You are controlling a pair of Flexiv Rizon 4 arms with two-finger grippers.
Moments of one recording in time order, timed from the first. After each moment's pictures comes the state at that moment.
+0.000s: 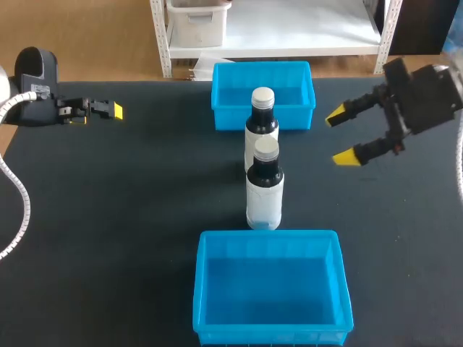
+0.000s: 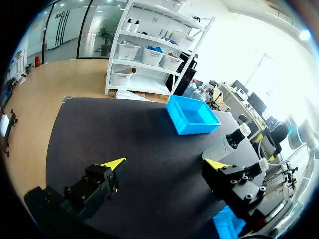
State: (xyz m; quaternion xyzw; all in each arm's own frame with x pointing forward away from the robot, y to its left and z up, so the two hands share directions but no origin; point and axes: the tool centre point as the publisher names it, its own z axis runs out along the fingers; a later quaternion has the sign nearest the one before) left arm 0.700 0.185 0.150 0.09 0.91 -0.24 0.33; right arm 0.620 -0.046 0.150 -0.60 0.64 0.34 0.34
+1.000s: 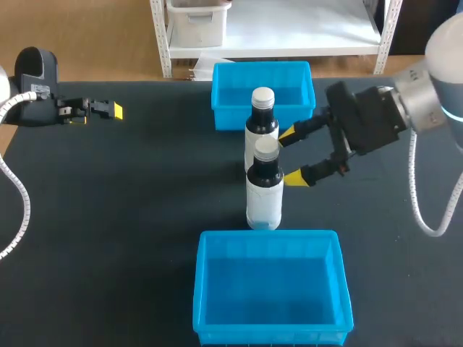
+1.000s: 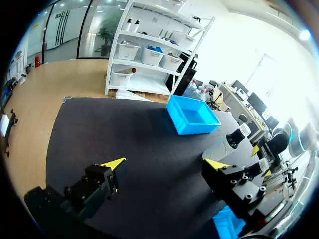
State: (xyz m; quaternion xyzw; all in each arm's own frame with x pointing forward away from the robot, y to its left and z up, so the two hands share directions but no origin) left arm 0.700 0.185 0.150 0.09 0.91 -0.24 0.33; right arm 0.601 0.032 0.131 -0.60 0.63 0.36 0.33
